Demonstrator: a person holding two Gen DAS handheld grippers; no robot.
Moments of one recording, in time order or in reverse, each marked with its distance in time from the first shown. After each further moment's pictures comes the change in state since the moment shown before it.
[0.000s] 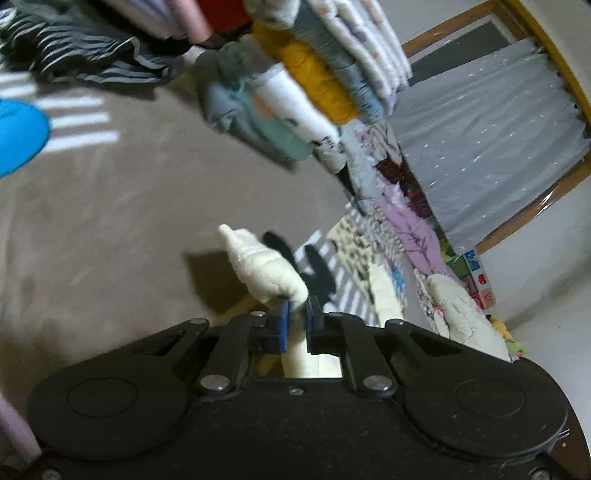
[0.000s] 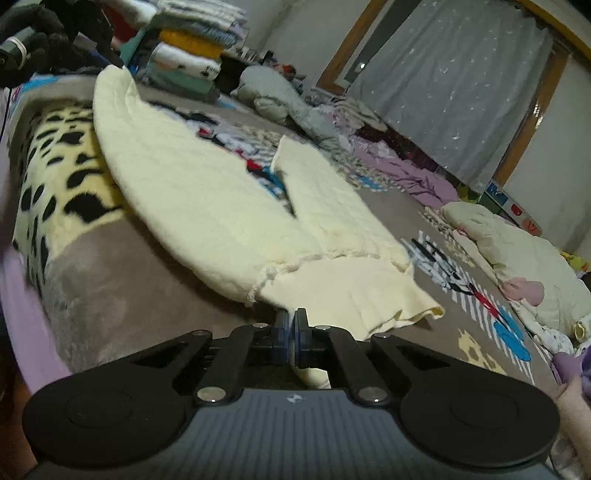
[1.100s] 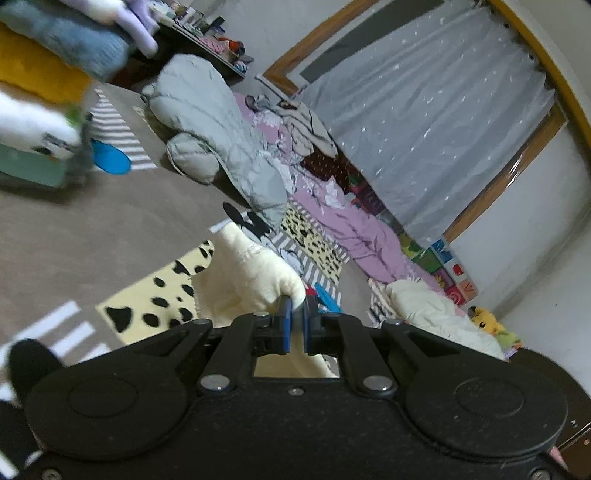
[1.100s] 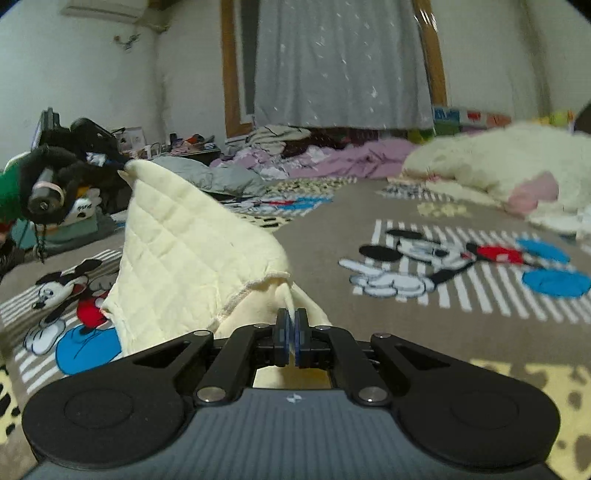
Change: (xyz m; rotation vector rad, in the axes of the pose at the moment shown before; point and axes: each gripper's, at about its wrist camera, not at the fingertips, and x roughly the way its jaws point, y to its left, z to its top) left arm 0.253 -0.221 0.018 0.168 -0.023 -0.088; right arm 0.123 -0.173 0.000 0.598 -0.131 0.079
